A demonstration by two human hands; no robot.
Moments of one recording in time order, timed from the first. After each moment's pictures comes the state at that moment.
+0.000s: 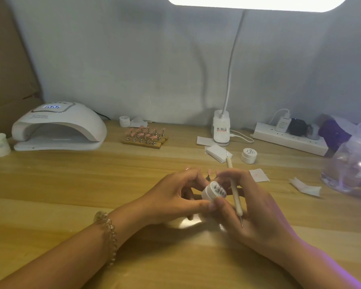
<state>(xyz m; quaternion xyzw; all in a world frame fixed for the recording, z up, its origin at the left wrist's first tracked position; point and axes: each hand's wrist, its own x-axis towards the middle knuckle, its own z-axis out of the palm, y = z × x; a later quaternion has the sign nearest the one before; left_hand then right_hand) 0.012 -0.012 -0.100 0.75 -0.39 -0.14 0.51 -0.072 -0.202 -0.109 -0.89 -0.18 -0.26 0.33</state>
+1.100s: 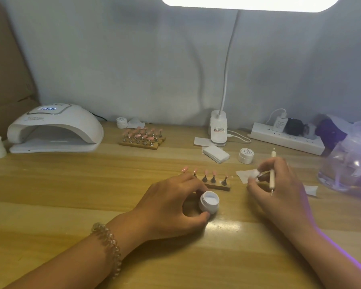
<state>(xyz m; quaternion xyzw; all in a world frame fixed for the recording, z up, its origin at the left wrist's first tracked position) 0.001 -0.010 -0.109 0.87 -0.42 0.09 0.25 -0.060 -0.243 -0.106 -0.90 0.10 -0.30 0.31</state>
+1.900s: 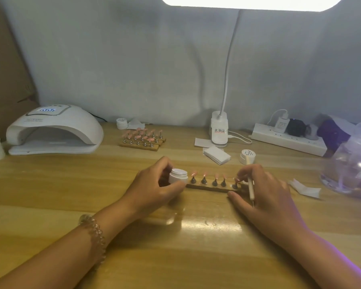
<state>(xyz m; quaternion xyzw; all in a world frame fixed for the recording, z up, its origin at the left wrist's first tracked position) 0.030 0.008 -0.104 0.85 -0.26 -0.01 0.46 -0.059 -0.233 -0.110 -0.96 0.00 -0.20 0.20</state>
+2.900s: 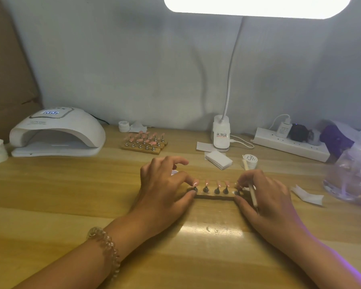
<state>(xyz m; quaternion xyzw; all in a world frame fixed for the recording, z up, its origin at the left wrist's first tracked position) 0.014 -0.008 -0.108 0.90 -0.30 0.20 0.24 -0.054 -0.238 -0.115 -0.95 -0.03 -0.23 0.21</state>
